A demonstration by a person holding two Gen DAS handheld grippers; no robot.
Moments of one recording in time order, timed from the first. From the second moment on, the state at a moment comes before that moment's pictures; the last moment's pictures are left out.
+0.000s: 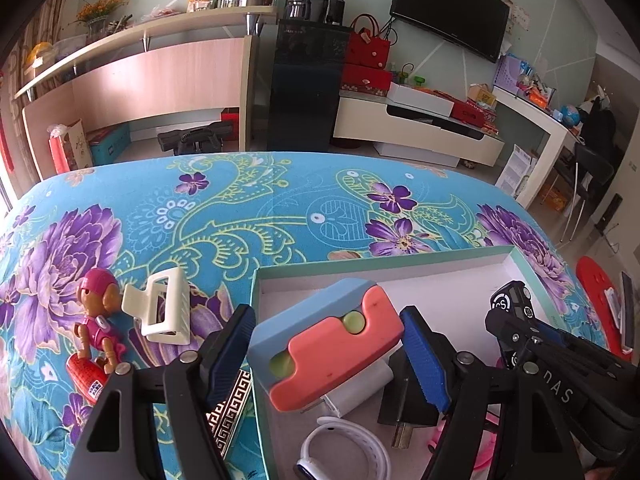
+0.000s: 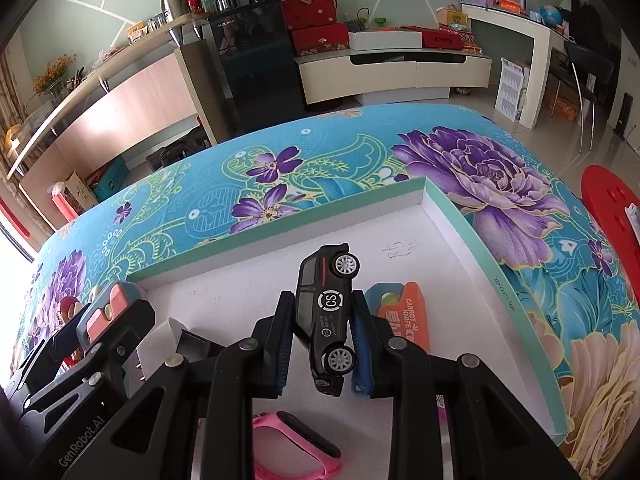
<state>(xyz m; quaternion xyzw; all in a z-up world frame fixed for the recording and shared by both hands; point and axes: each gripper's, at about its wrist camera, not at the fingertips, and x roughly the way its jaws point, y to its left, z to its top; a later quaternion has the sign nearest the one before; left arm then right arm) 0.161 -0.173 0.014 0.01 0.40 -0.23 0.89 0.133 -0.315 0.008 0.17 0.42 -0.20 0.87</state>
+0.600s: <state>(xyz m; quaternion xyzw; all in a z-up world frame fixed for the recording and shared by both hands) 0.162 -0.147 0.031 0.00 0.39 -0.20 0.90 0.132 -0.310 0.020 0.16 0.41 -0.20 0.87</state>
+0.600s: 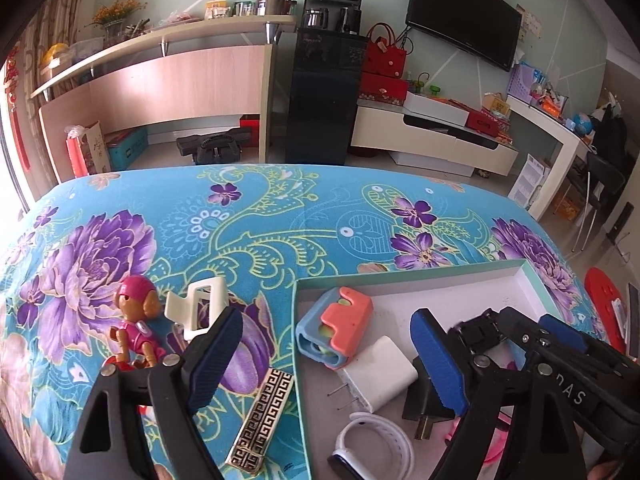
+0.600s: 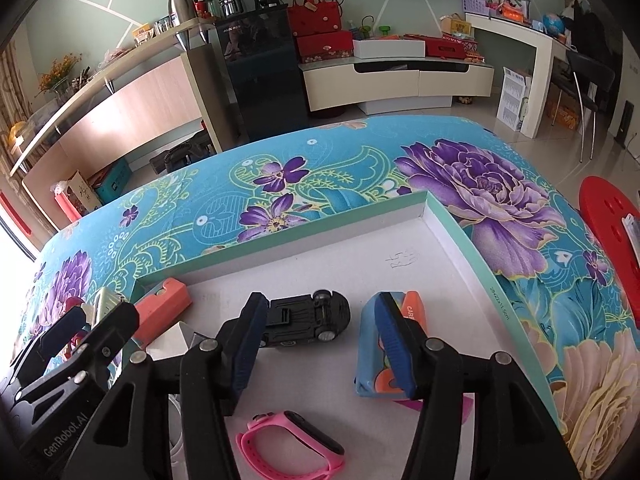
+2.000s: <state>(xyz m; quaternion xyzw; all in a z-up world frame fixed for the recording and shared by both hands) 0.172 0.038 0.020 -0.08 0.41 0.06 0.91 0.183 -0.170 0.019 0.06 0.42 -0.05 0.91</state>
